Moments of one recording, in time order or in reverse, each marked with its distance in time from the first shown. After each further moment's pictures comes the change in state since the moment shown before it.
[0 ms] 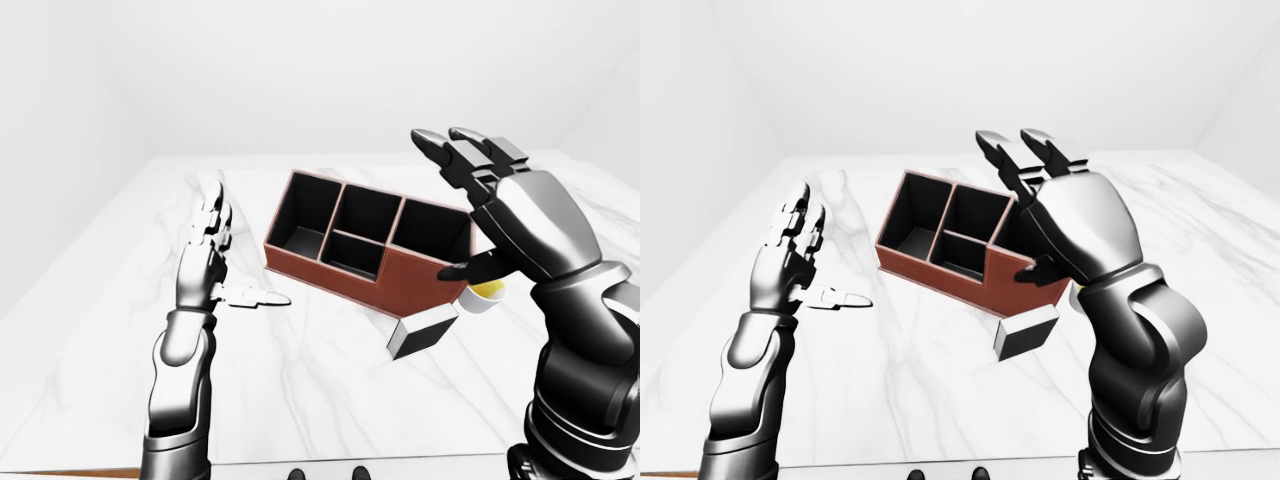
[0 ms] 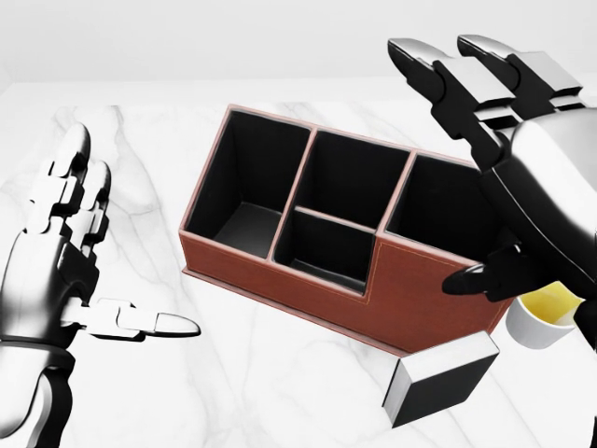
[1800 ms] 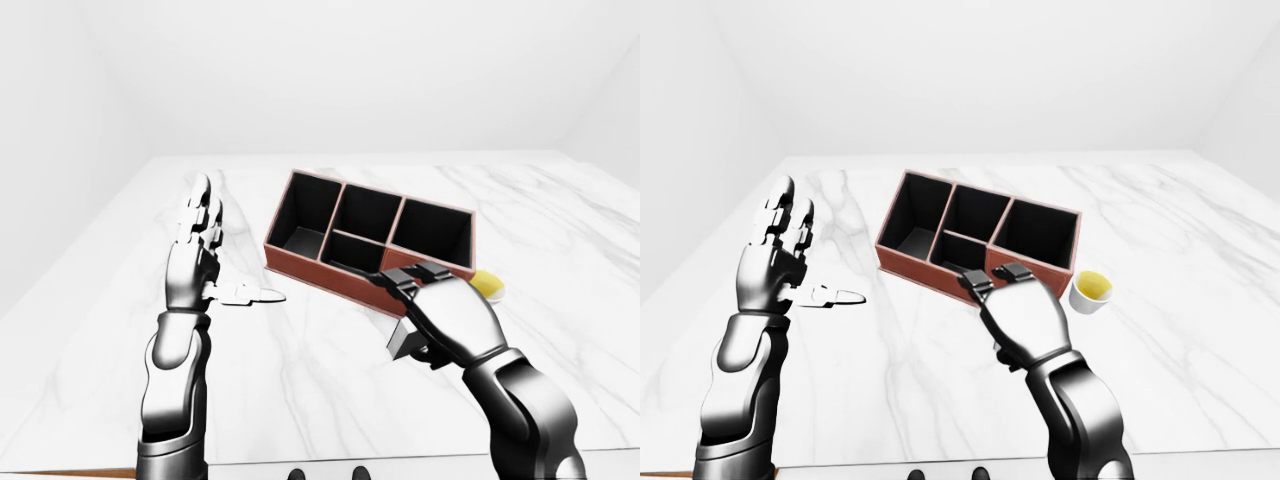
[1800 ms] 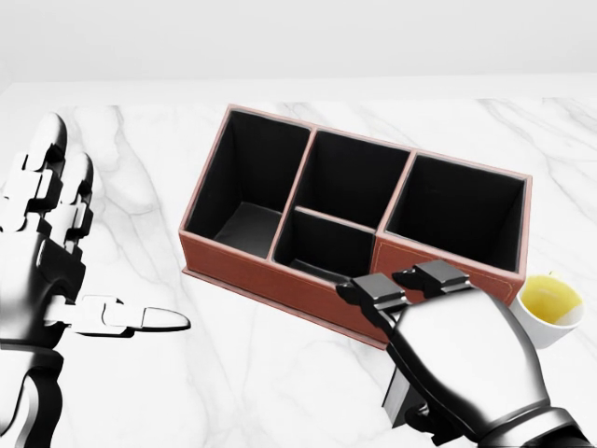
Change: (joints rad) left arm 0.007 0.003 0.019 -0.041 -0.037 0.000 0.025; right arm 0.504 0.220 0.219 -0.055 -0.390 -0.175 0.000
